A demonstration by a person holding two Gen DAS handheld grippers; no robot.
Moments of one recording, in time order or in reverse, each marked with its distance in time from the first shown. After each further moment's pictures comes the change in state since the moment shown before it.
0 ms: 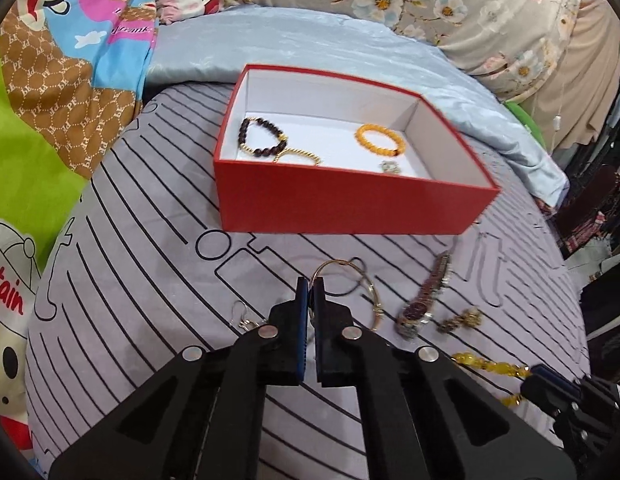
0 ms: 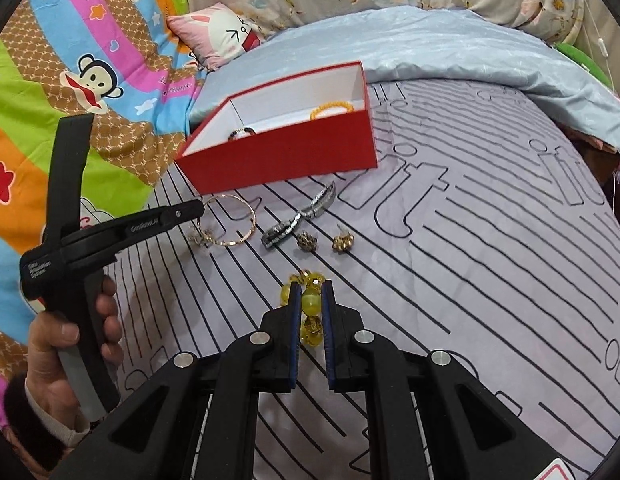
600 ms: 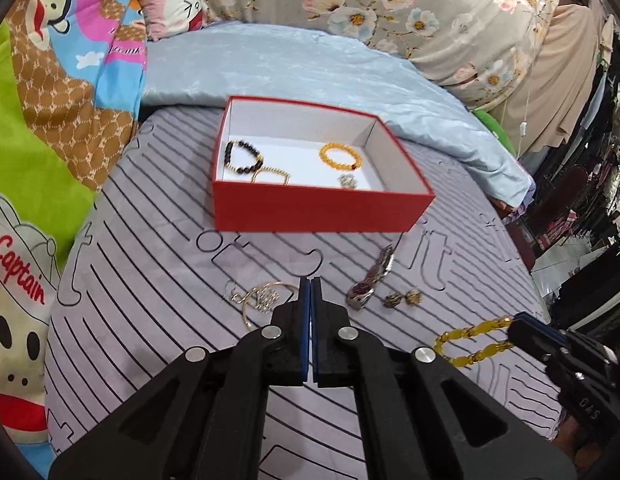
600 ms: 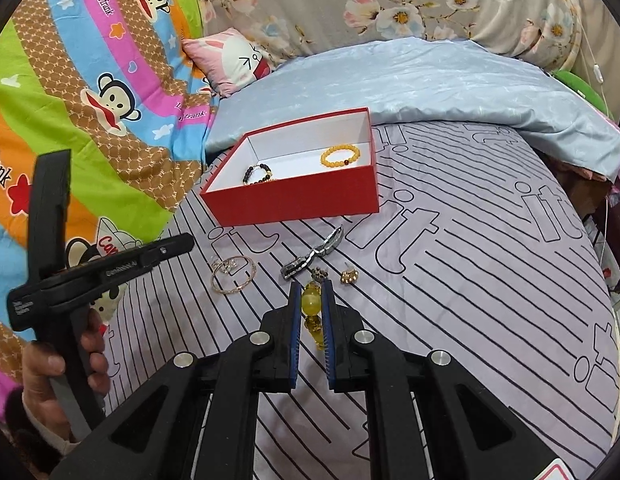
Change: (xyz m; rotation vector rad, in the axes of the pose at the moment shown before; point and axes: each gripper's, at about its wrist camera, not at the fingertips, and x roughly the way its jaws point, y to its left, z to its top) left arm -0.052 -0.008 -0.007 0.017 -0.019 -0.074; right arm -0.040 0.008 0.011 -0.024 -0.079 0.006
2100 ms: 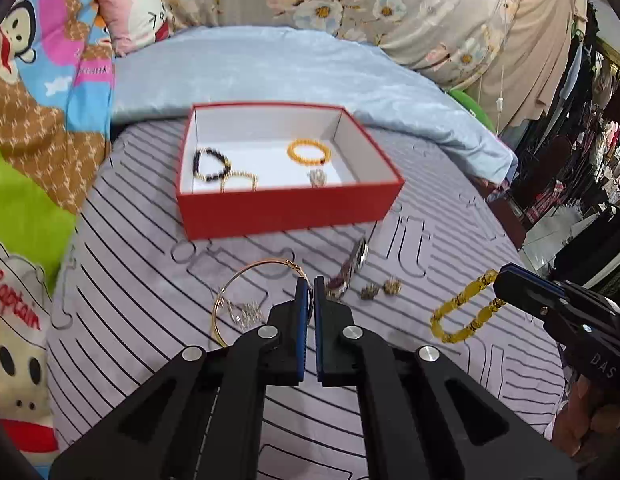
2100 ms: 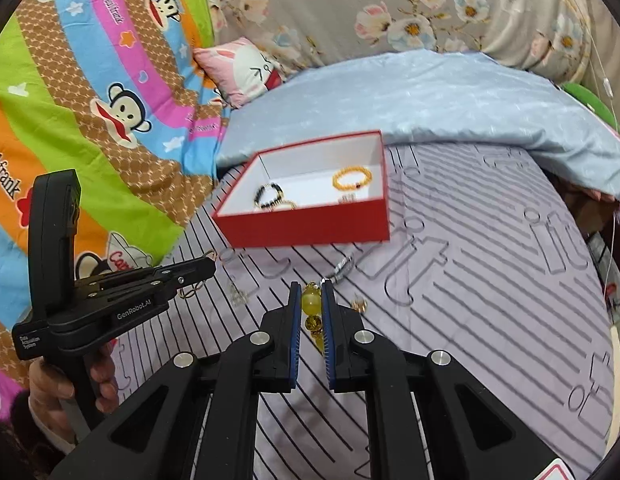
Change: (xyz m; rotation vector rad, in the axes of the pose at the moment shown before) left arm -0.014 -0.023 0.008 0.107 -0.006 -0.041; right arm -0.008 0.007 0.030 -0.035 -0.047 0.035
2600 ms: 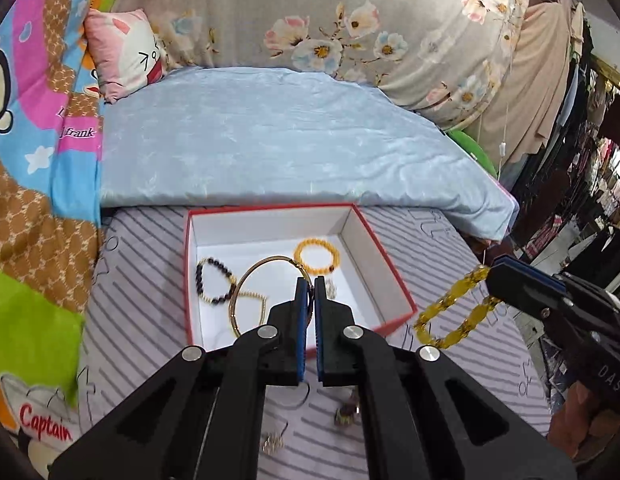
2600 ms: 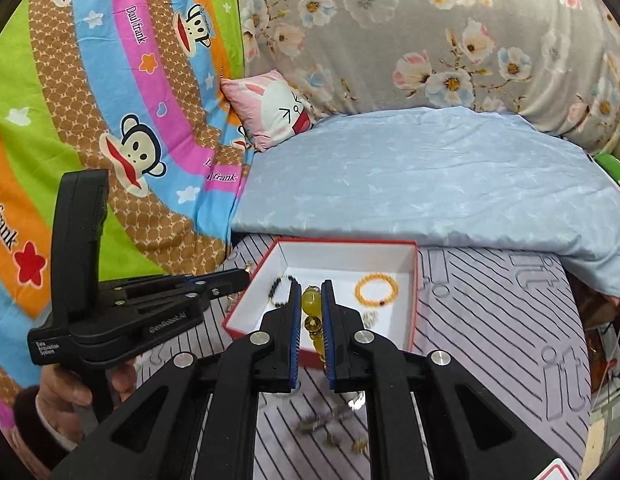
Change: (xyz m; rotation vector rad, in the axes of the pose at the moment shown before) left arm 0.020 0.022 0.116 0.000 -0.094 -0.025; right arm 0.038 0.019 0.121 -0.109 -0.104 0.050
